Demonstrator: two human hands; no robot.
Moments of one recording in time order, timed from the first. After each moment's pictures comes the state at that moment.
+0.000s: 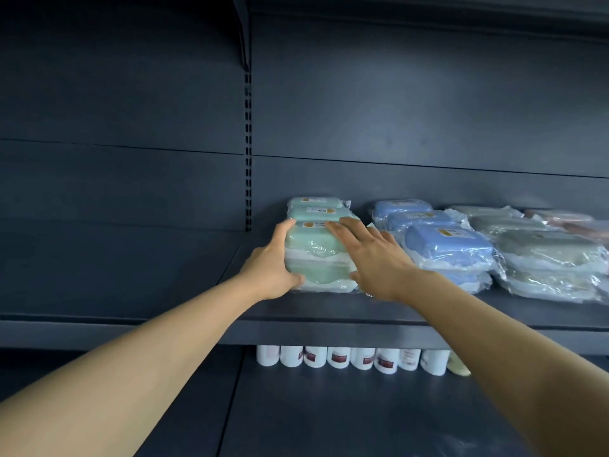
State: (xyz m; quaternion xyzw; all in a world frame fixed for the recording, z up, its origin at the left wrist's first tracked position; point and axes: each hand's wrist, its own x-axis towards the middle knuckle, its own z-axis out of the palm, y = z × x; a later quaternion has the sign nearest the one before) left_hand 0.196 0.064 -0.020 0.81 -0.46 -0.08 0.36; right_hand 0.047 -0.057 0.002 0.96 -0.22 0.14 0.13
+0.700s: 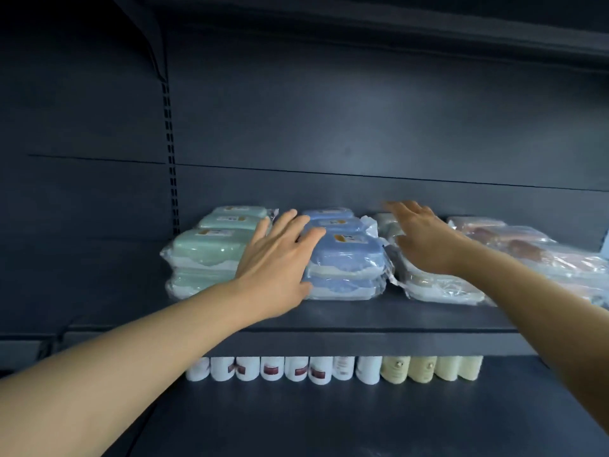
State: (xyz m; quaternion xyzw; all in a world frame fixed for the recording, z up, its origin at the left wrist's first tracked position) left_hand 0.044 -0.005 0.018 0.74 -0.61 0.26 0.11; right_hand -0.122 -0.181 0.053 0.93 -0.31 0.19 0.03
